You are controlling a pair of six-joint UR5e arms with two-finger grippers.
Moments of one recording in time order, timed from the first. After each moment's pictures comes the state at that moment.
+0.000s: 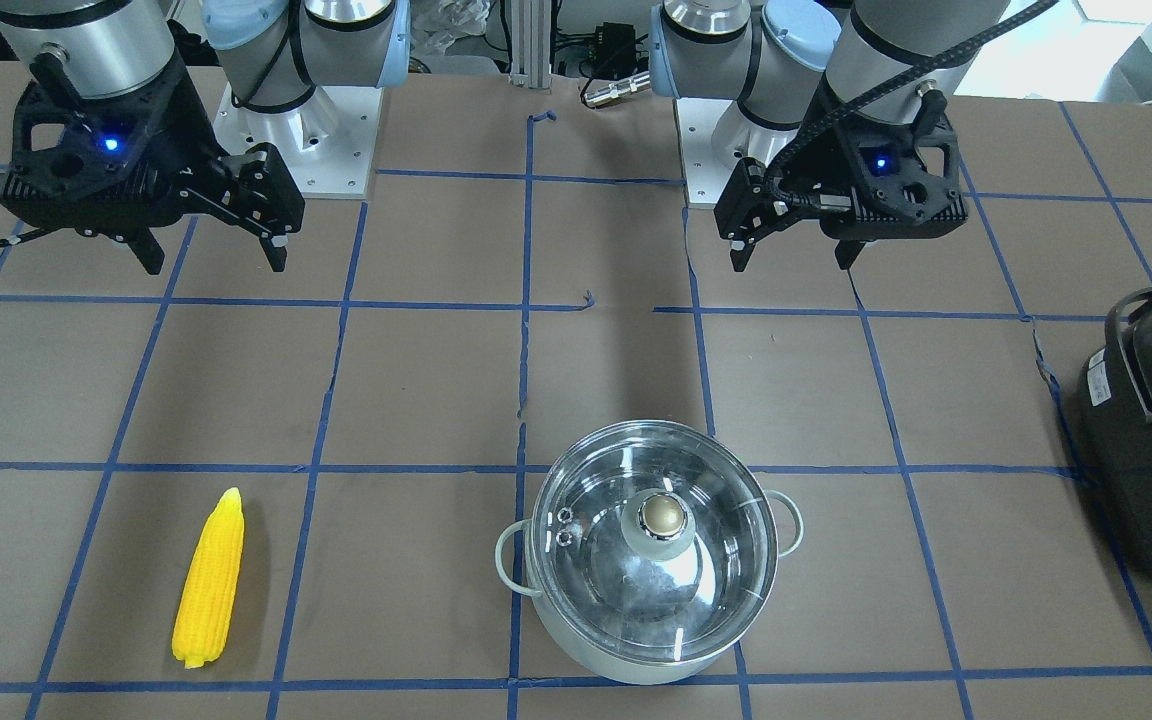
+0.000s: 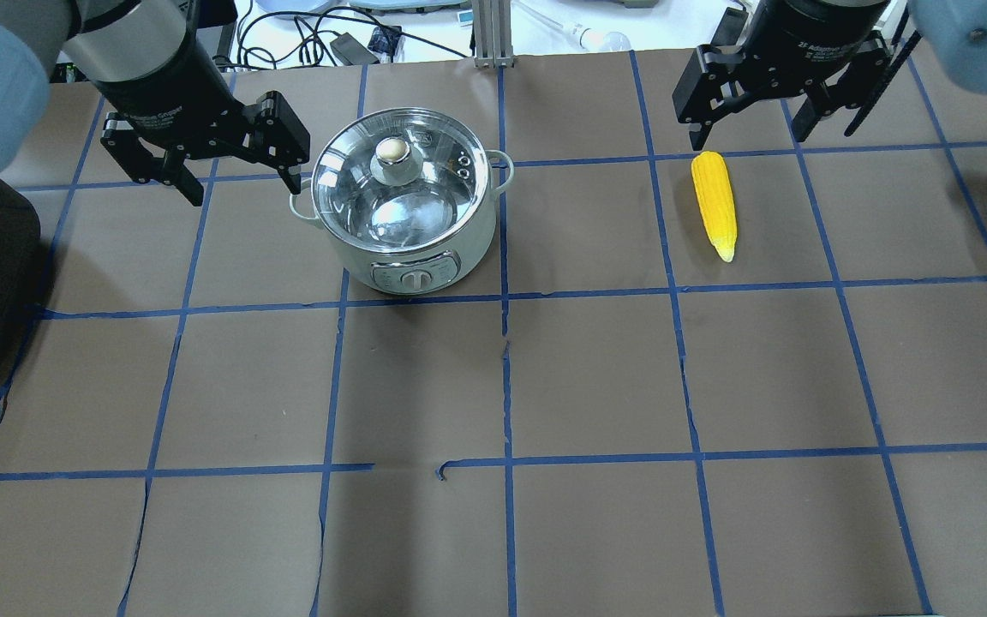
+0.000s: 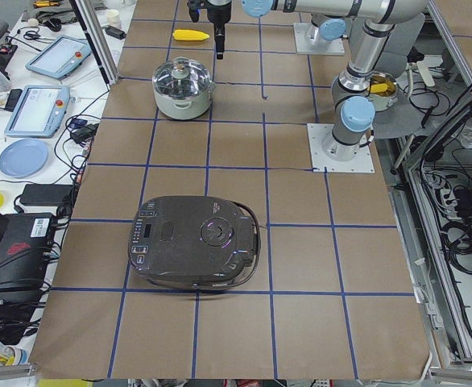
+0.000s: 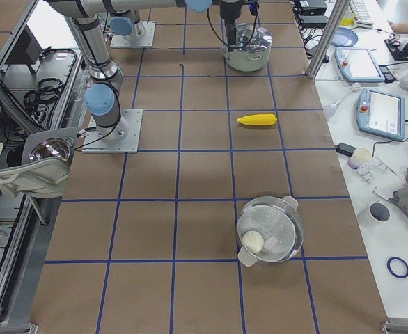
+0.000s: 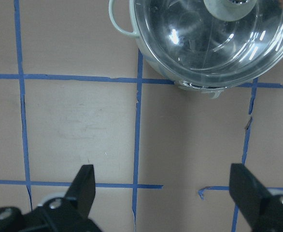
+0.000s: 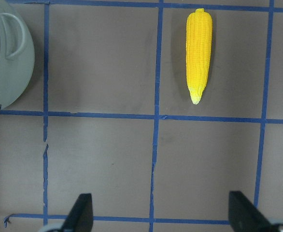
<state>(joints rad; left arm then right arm) -1.60 -1.60 -1.50 -1.60 1.55 -0.11 1.59 -1.53 1.45 -1.57 -1.57 -0.03</state>
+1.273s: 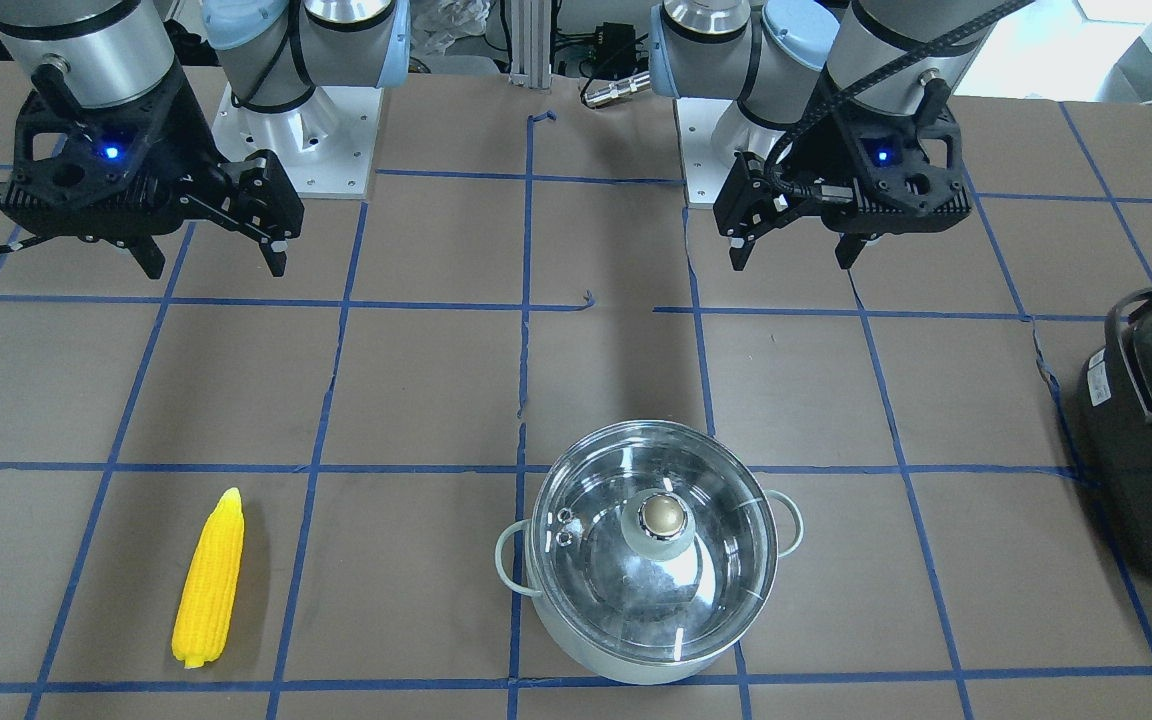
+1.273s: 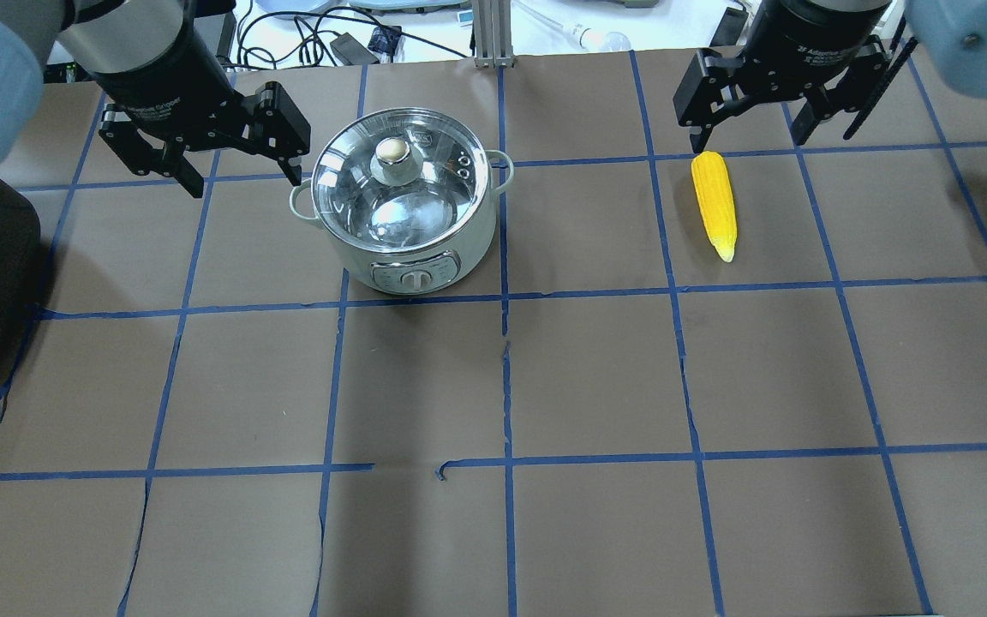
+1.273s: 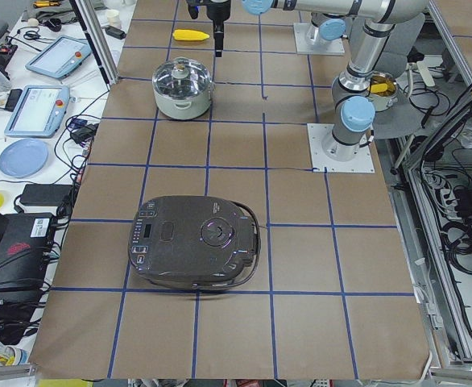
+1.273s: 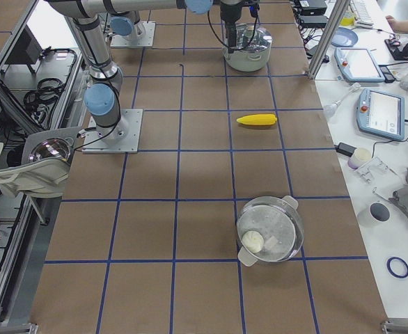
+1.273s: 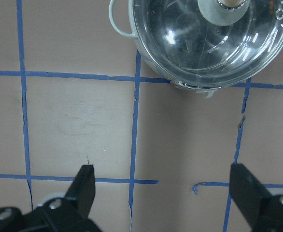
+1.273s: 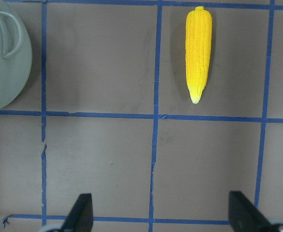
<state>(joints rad) -1.60 -1.59 -1.50 -1.58 1.55 -0.10 1.59 -1.52 1.46 -1.58 -1.57 -0.03</state>
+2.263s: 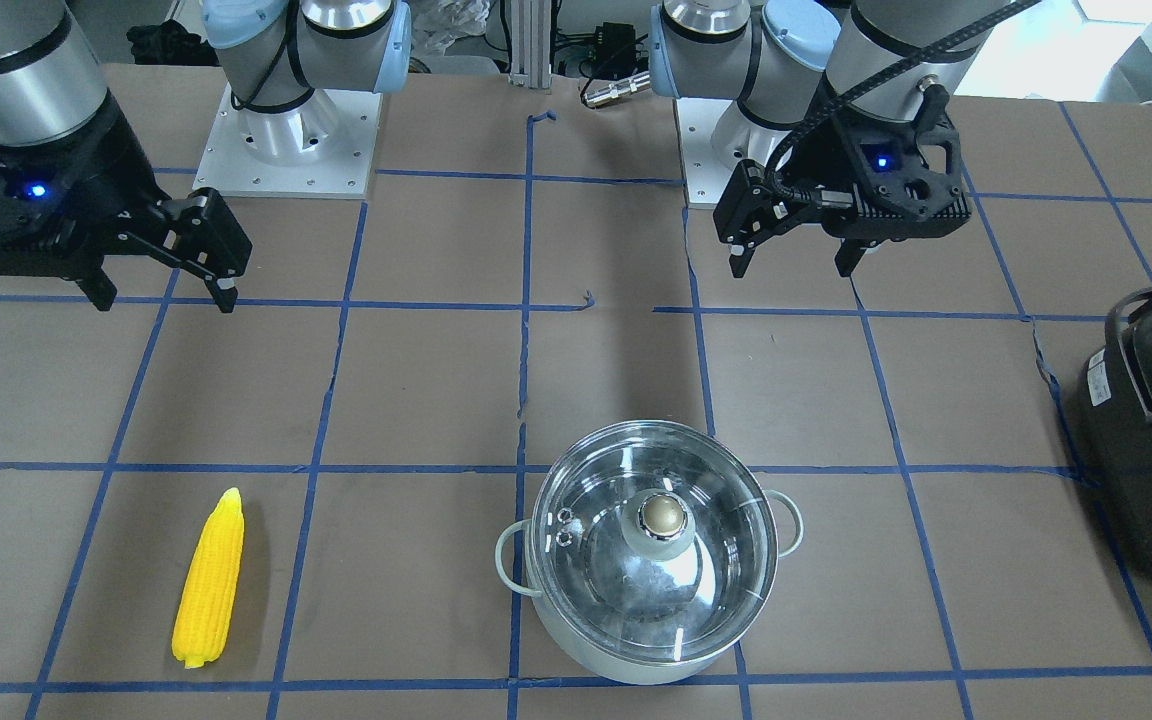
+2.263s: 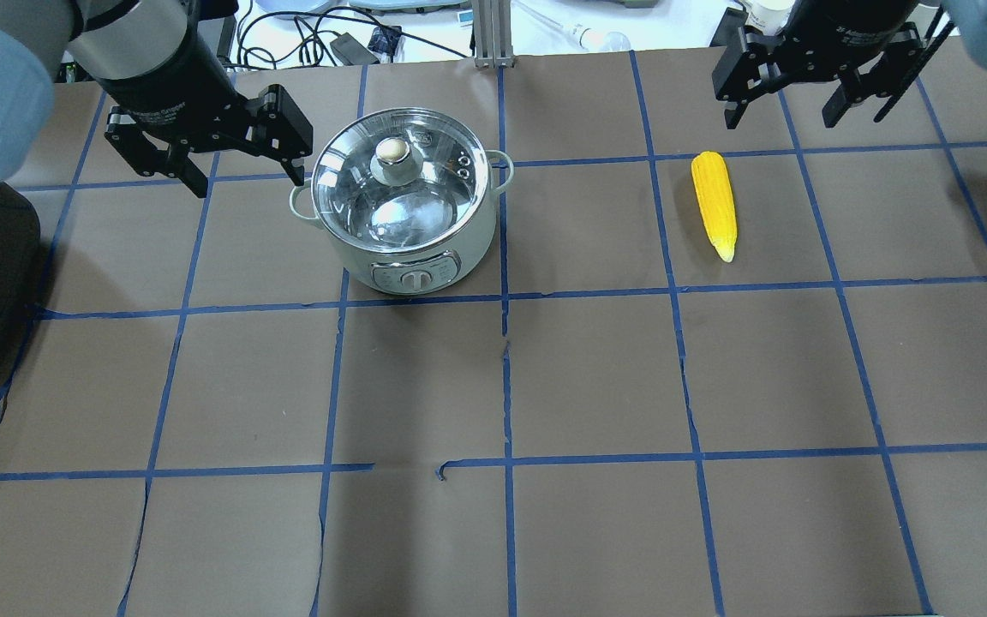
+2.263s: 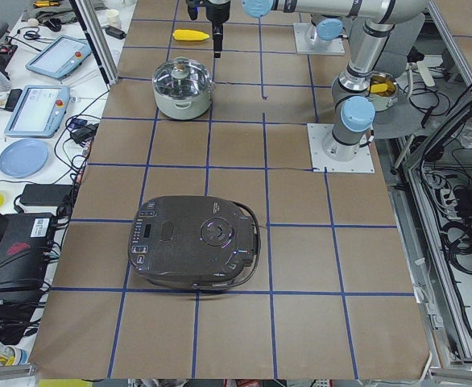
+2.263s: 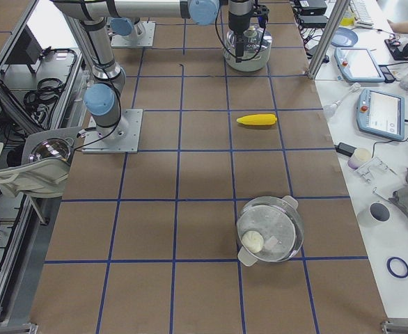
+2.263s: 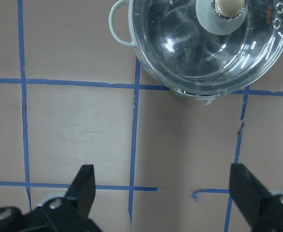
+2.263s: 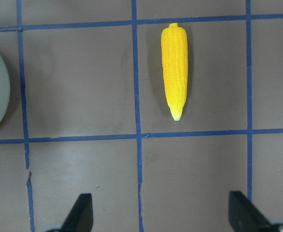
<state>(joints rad) -1.60 -1.59 -1.52 -1.54 1.55 -0.10 1.49 -1.48 1.45 -1.64 -1.55 -0.04</state>
